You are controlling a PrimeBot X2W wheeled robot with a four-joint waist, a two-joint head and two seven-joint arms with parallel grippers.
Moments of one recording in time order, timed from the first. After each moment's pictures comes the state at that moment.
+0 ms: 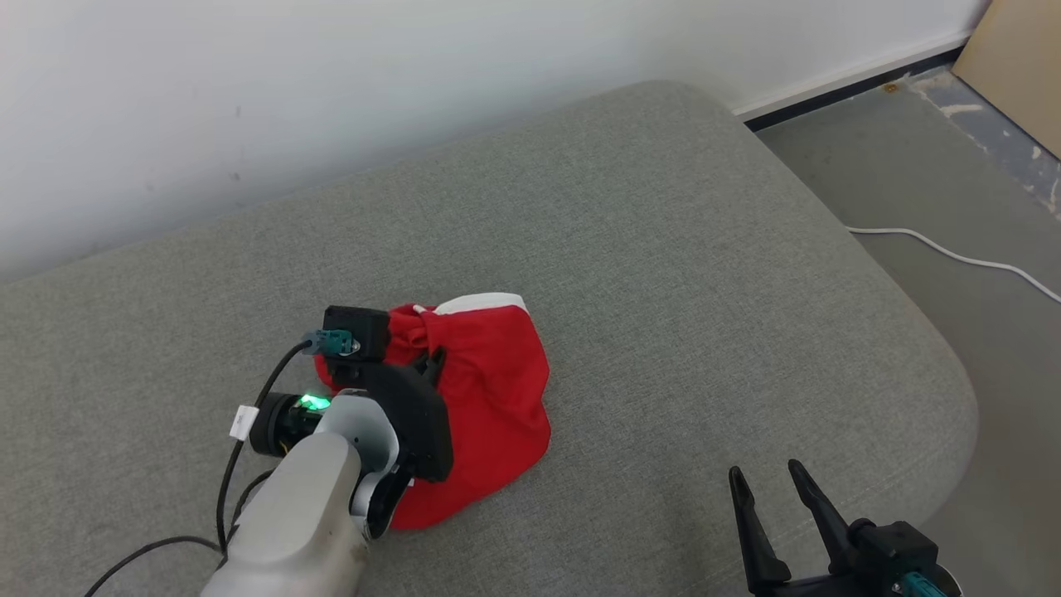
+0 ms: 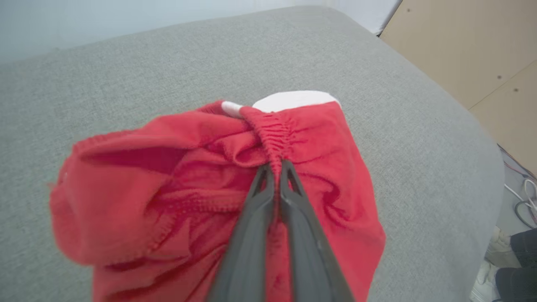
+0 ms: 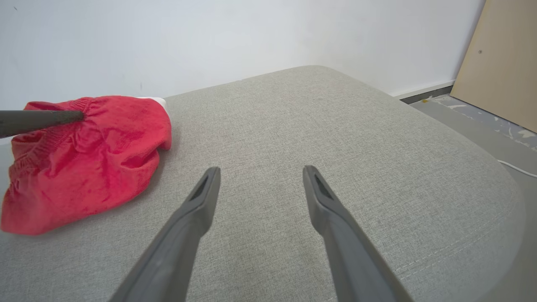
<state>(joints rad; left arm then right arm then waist) -0.69 0.05 -0.44 0.83 -0.50 -0.05 0.11 0.00 -0.05 0.12 0.23 0.19 0.13 -0.19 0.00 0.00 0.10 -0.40</state>
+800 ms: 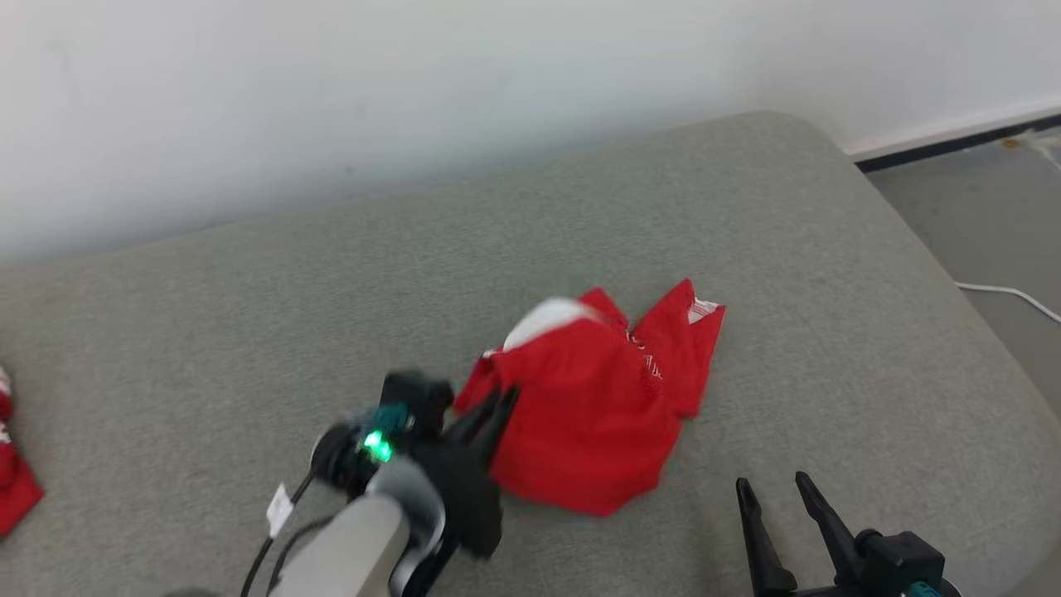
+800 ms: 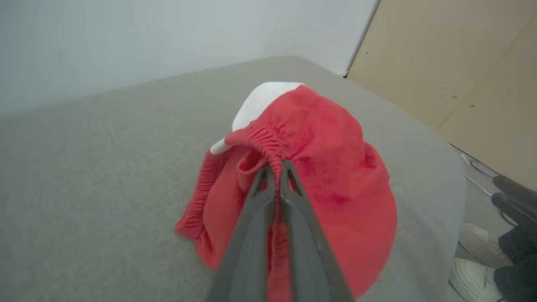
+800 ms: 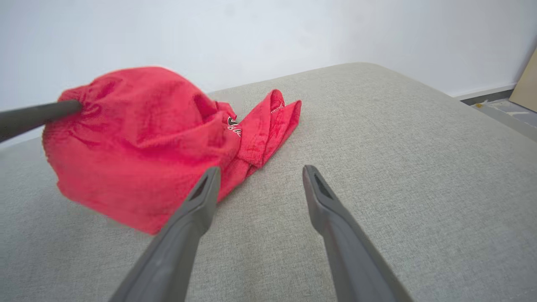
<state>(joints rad) -0.66 0.09 -0.74 0.69 -0.63 -0.10 -0.16 0.01 -0.05 0.11 0.25 0.21 0.13 -0.19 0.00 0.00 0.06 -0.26</state>
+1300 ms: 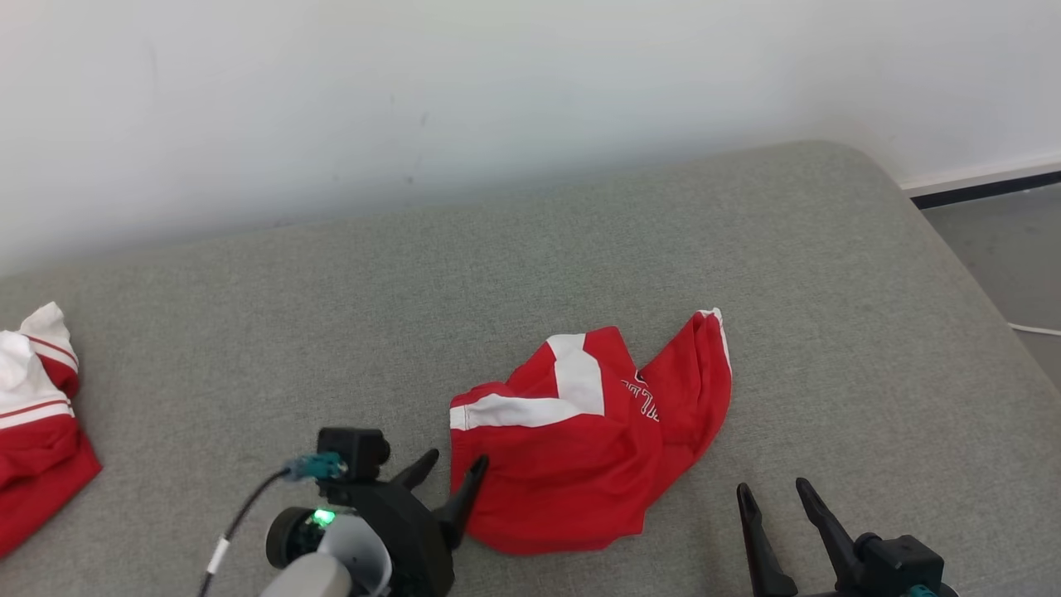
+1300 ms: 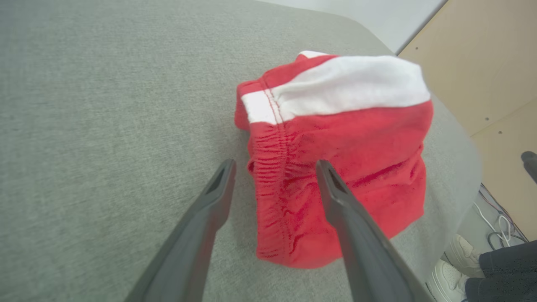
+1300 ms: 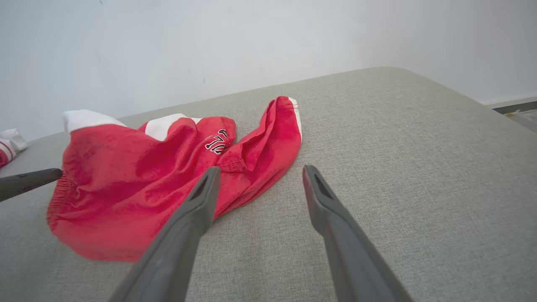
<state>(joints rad) -0.46 0.19 -0.67 0.61 -0.80 -0.07 -0.02 0.02 -0.05 0.10 0.24 0.20 0.13 -0.18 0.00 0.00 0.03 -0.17</state>
